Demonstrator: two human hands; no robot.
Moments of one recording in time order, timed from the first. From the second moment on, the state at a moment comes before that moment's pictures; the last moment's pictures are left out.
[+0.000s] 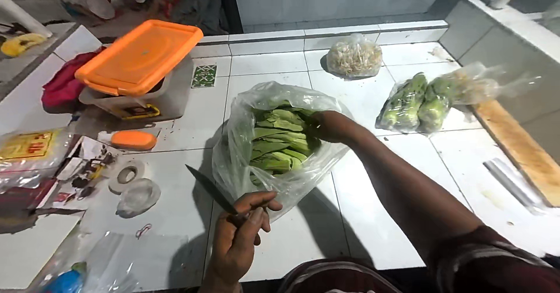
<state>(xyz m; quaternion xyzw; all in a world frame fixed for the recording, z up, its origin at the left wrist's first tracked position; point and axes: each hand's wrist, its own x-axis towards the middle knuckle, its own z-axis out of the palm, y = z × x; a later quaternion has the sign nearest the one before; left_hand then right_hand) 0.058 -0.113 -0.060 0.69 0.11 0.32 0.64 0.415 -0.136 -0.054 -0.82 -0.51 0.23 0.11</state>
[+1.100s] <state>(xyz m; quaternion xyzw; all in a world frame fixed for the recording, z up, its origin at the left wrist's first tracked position) 0.071 -0.146 -0.043 0.73 0.15 0.47 0.47 0.362 -0.372 0.009 -0.62 -0.43 -0.07 0.66</state>
